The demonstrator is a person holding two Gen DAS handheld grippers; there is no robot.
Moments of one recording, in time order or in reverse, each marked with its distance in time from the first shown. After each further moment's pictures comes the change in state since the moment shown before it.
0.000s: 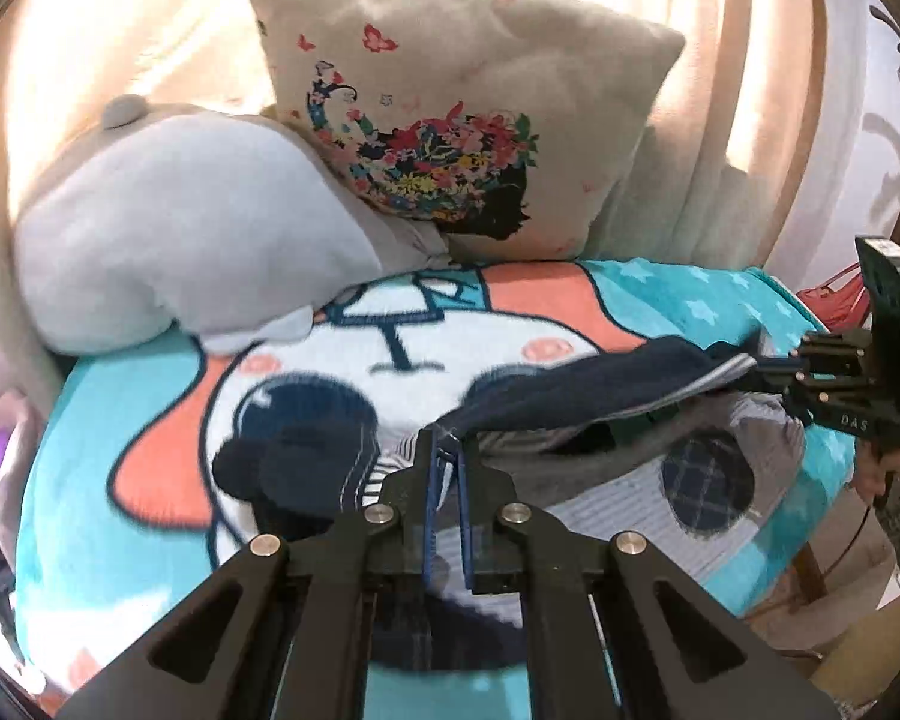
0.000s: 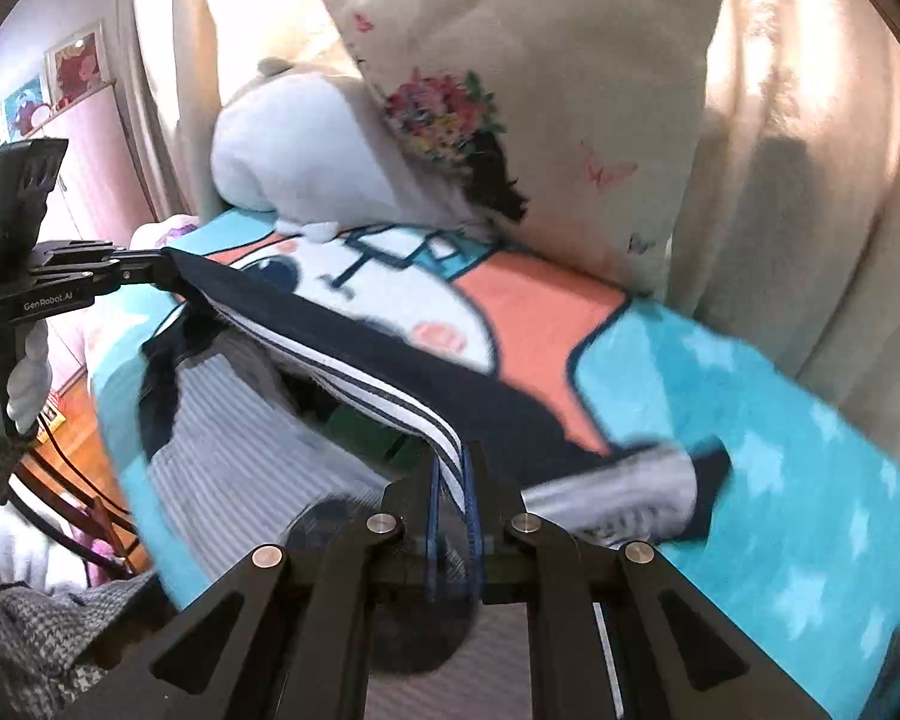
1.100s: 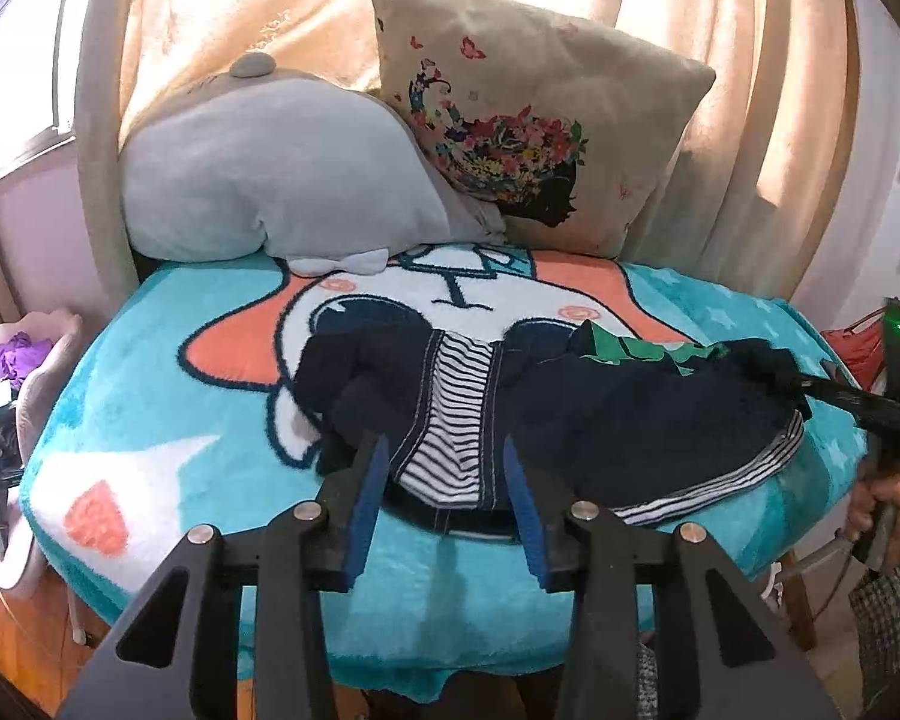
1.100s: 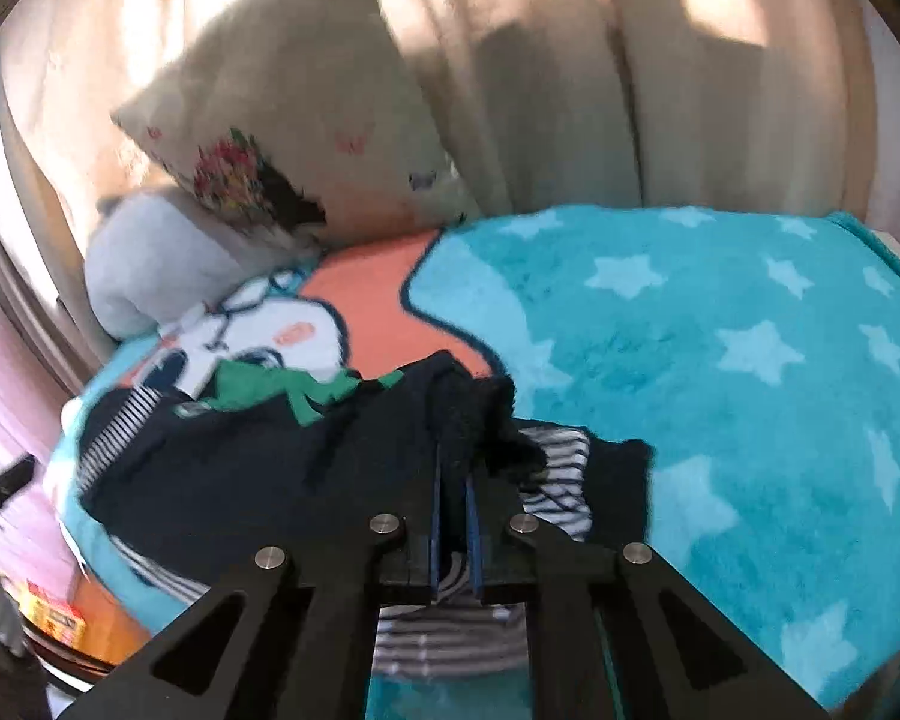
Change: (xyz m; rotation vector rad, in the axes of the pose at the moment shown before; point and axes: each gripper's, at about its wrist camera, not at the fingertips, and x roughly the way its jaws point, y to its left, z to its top) left arm -0.053 0.008 -0.059 -0.147 -0.039 0.091; right arm -0.028 -0.042 -0.074 0.493 -0.149 -0.180
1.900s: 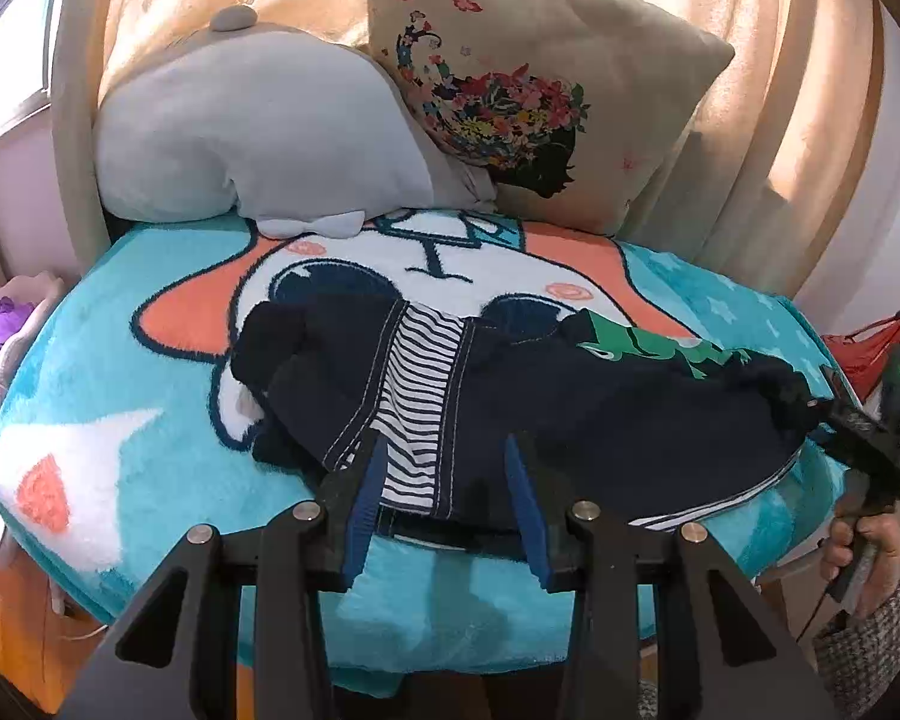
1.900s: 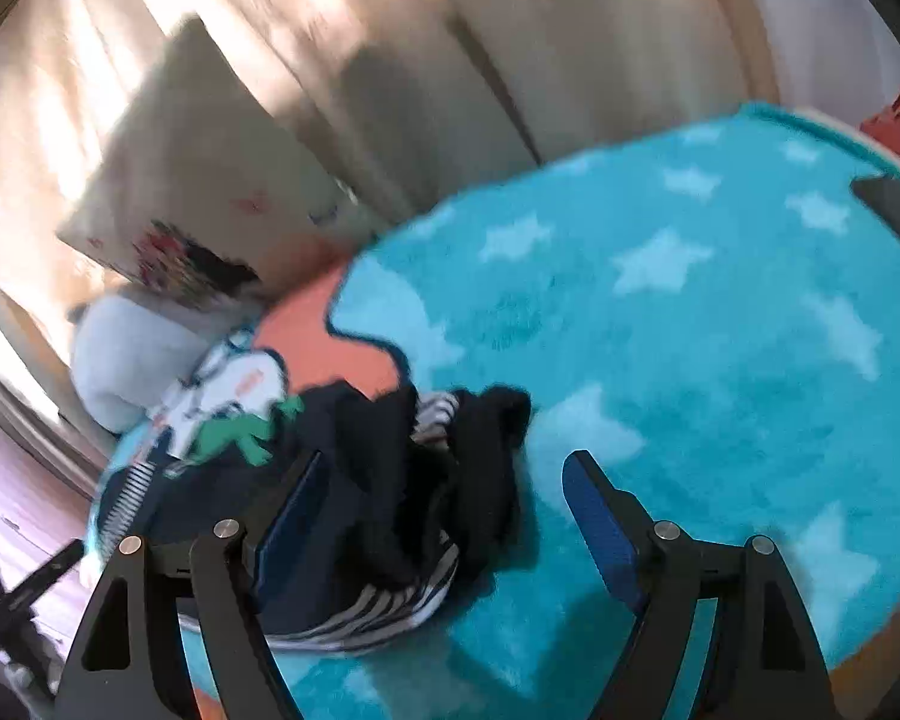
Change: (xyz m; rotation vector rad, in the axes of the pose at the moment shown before) left arm 0.026 -0.014 0.002 -0.057 0.072 -0.014; right arm 0.005 -0.046 -0.017 0.263 0.003 -0.010
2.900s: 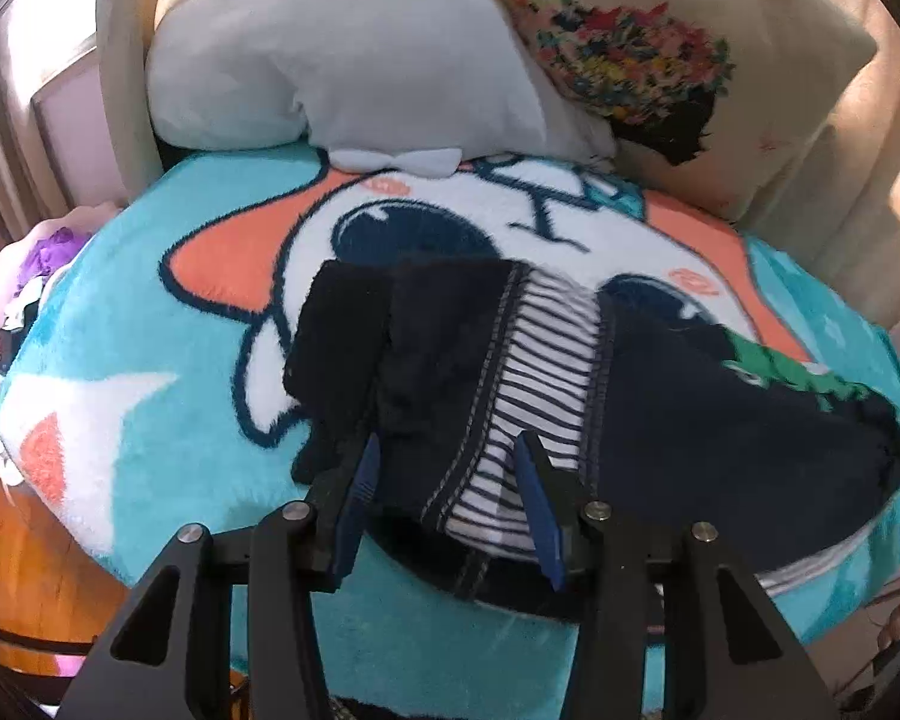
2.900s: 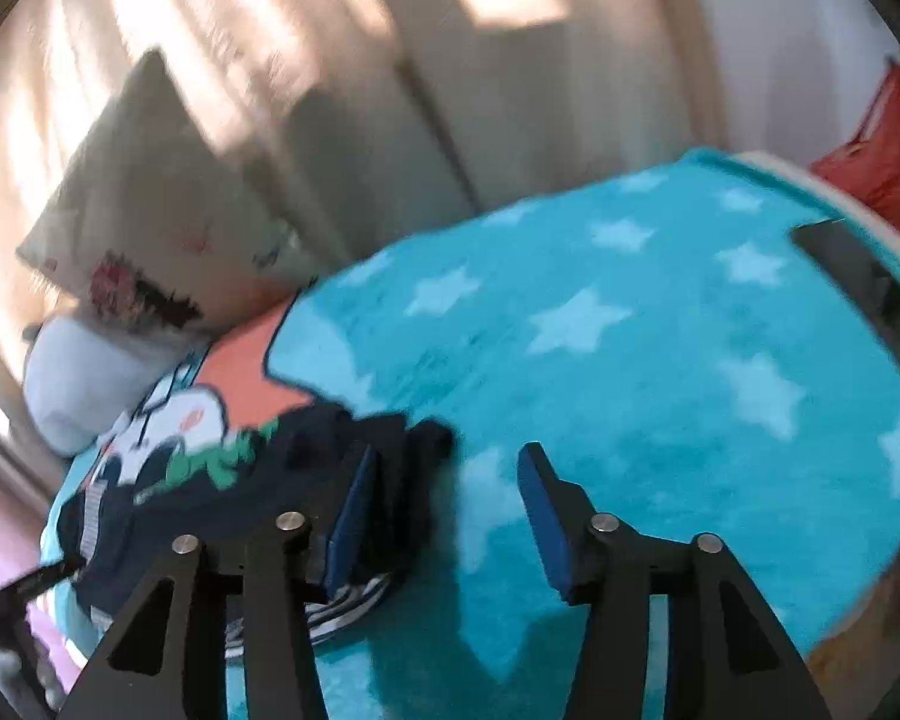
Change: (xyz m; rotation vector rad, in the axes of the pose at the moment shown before) left arm 0.051 0.014 0.011 -0.132 0.119 0.182; right arm -0.032 -0.020 0.017 0.000 -0.121 -0.147
